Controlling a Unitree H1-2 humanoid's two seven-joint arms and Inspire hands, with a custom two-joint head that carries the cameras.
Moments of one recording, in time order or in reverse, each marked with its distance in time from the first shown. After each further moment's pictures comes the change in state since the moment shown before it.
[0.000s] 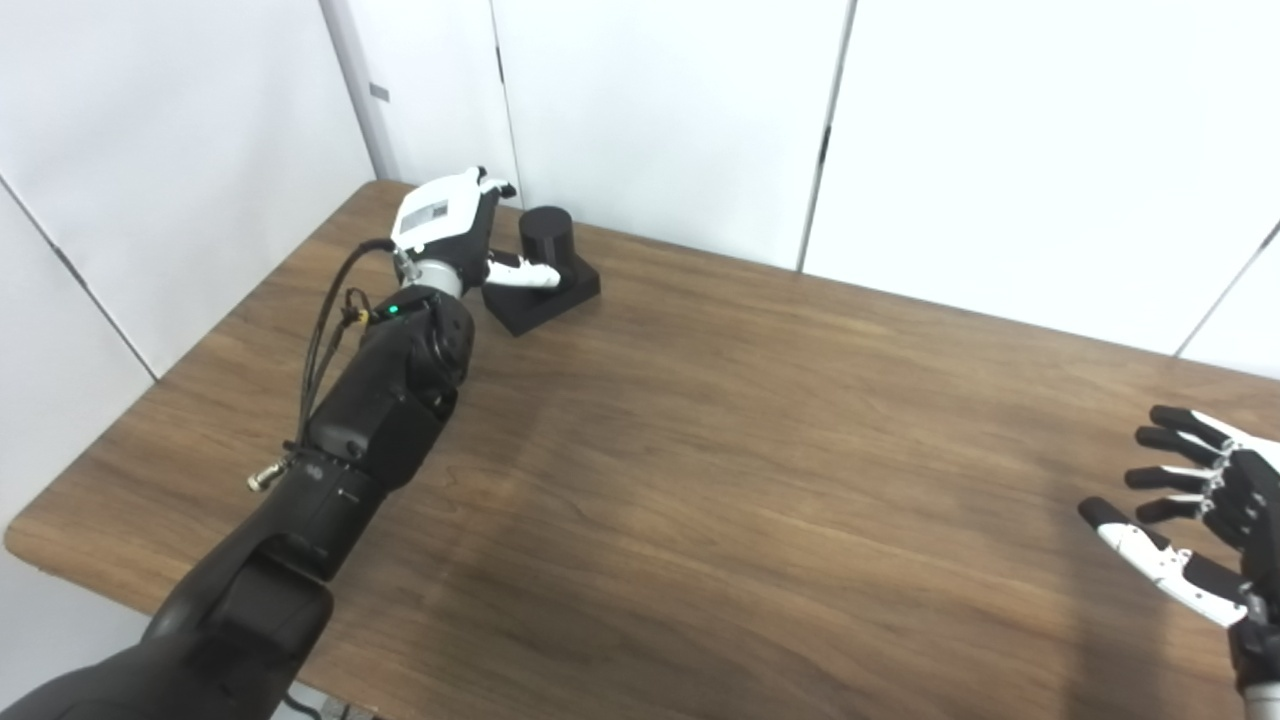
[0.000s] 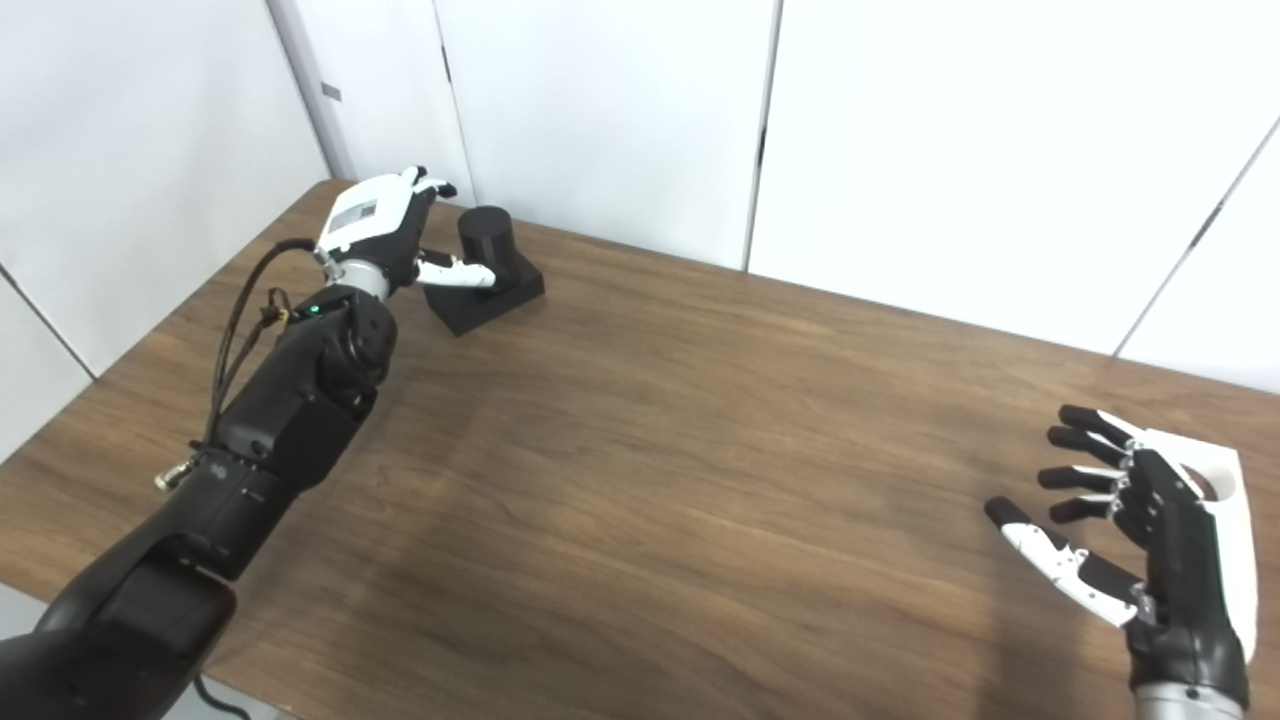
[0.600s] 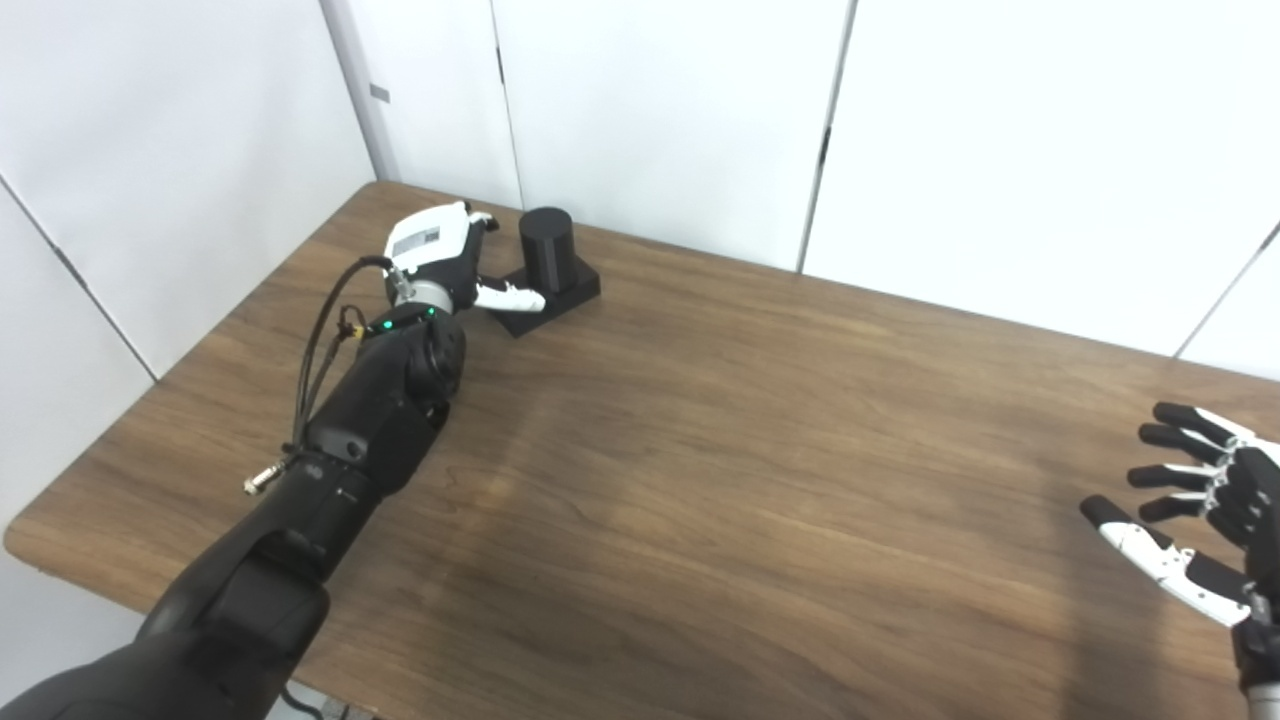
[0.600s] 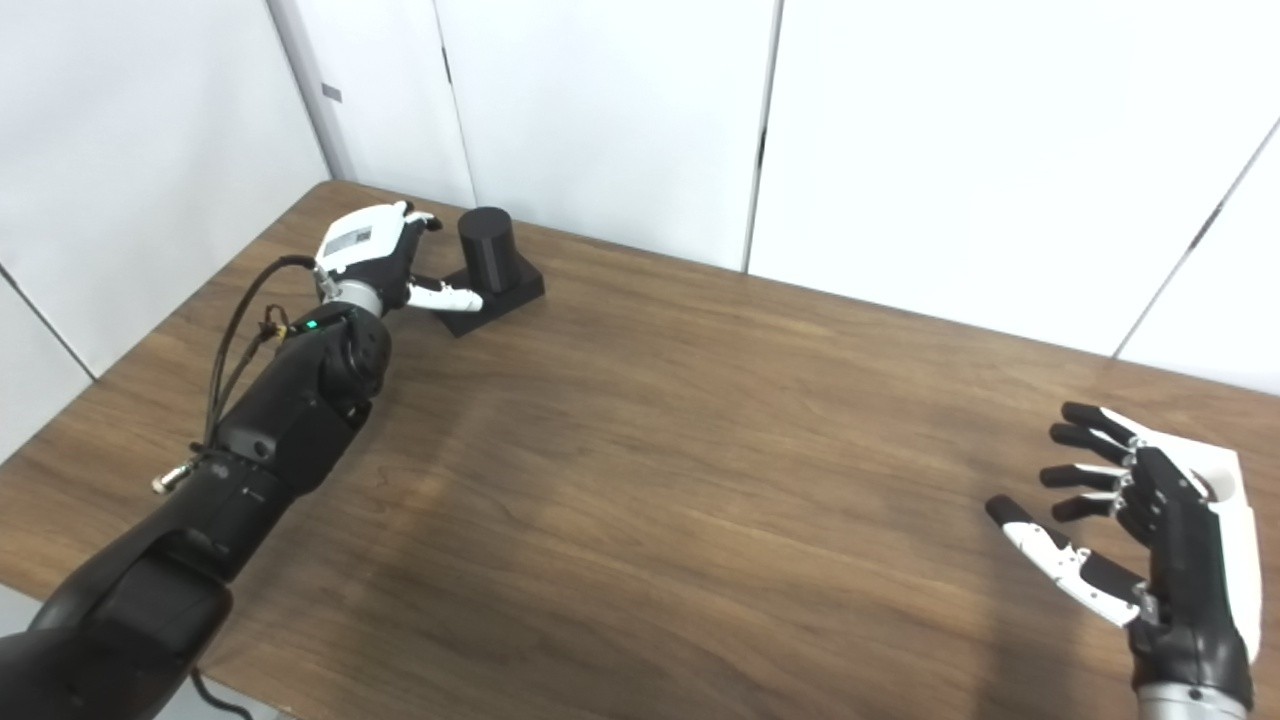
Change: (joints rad) left arm -0.006 0.010 -0.018 0.098 -0.003 0.000 -0.007; right arm 0.000 0.000 0.000 -0.015 -0.004 0.004 0.000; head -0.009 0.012
